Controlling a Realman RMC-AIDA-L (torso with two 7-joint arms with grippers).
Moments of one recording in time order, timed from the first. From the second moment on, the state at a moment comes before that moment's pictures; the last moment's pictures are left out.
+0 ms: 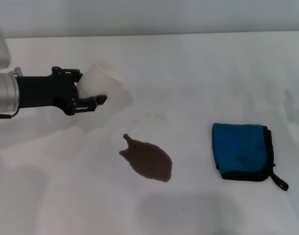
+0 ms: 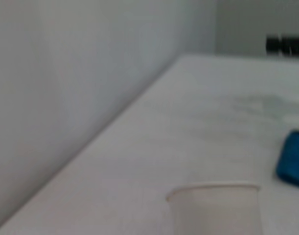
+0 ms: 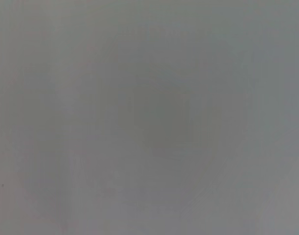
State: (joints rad) left arm -0.99 -2.08 2.85 -0.50 -0.12 1.42 -1.00; right arm 0.29 2.02 -0.48 0.12 2.17 1.41 -2.78
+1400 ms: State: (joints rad) left arm -0.56 -2.08 2.84 -0.09 -0.67 1.19 -0.37; right arm 0.30 2.02 -0.49 0.12 2.17 1.49 -2.77
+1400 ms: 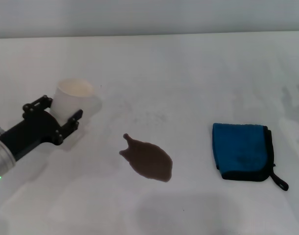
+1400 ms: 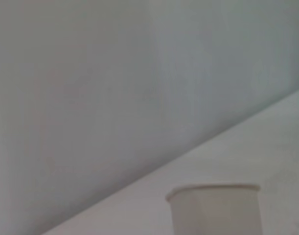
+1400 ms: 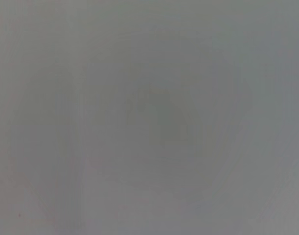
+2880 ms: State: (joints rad) left arm -0.48 -2.08 2.83 0.04 -0.70 1.01 -0.14; right arm 0.31 2.02 -0.49 0.12 2.17 1.49 -2.77
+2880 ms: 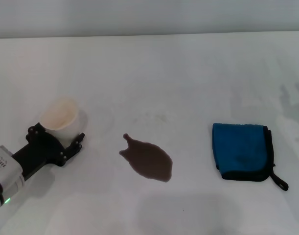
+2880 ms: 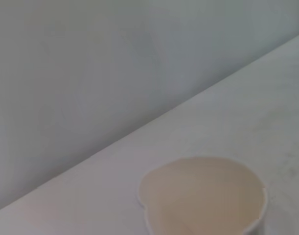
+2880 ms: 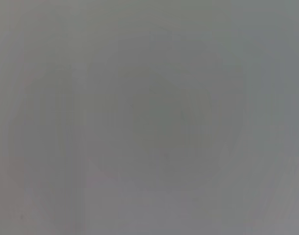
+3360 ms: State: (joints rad) left arm -0.48 -2.08 2.79 0.06 -0.72 1.02 -0.06; right arm 0.31 2.02 -0.49 0.12 2.17 1.48 -2.78
